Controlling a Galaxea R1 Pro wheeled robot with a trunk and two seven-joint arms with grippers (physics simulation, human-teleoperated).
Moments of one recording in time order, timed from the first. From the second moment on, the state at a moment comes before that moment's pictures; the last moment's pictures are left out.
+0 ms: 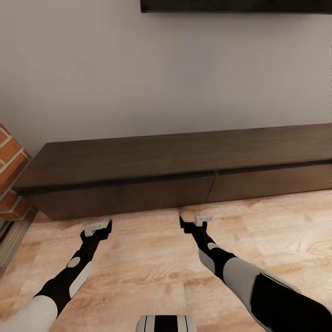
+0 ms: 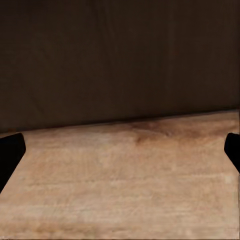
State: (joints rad) left arm -0.61 0.19 -0.29 -0.63 0.50 -0.36 0.05; right arm -0.94 0.12 1.10 -0.08 -1.08 -0.52 0.02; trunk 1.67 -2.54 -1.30
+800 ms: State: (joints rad) left arm -0.61 0.26 -0.16 -0.95 0.52 0.37 0.09; right arm -0.94 0.03 1.10 -0.26 -1.07 -0.14 0.03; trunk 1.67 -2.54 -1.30
